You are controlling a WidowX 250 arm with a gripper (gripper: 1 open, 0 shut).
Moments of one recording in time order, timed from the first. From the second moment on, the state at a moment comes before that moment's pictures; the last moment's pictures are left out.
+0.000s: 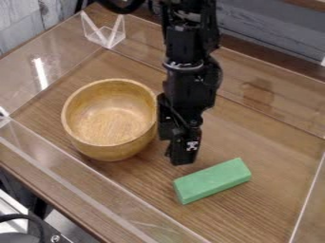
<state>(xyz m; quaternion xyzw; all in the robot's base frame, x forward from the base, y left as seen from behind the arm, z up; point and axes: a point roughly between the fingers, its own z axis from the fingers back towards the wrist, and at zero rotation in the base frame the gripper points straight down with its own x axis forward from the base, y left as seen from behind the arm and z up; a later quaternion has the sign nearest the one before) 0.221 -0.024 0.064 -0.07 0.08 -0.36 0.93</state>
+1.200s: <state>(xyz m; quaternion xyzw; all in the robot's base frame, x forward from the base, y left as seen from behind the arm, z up) 0.225 -0.062 0.020 -0.03 0.06 -0.45 0.89</state>
